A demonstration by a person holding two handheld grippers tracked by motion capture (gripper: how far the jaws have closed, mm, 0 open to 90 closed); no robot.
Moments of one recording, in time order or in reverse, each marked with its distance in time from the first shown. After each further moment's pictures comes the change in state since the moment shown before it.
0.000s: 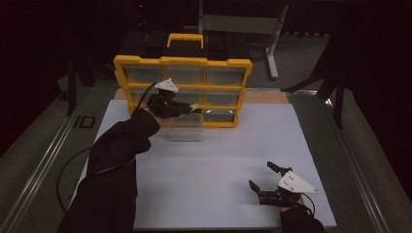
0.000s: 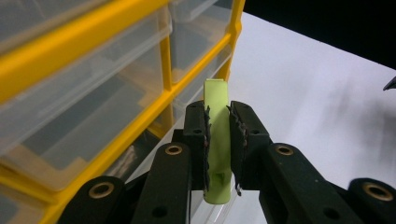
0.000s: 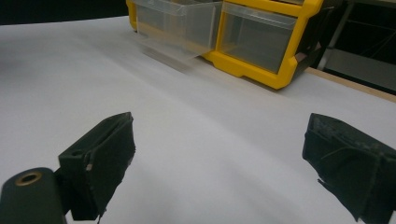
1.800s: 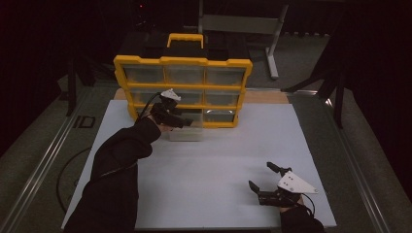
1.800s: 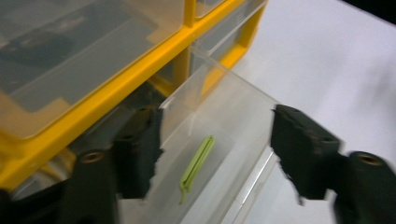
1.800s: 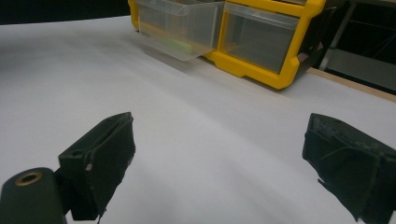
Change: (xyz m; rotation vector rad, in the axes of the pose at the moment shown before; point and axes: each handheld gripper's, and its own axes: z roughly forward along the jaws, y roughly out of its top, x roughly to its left) left arm 0.007 -0.027 0.027 0.100 0.042 -0.079; right arm 0.000 0.000 0.000 0.002 0.006 -0.003
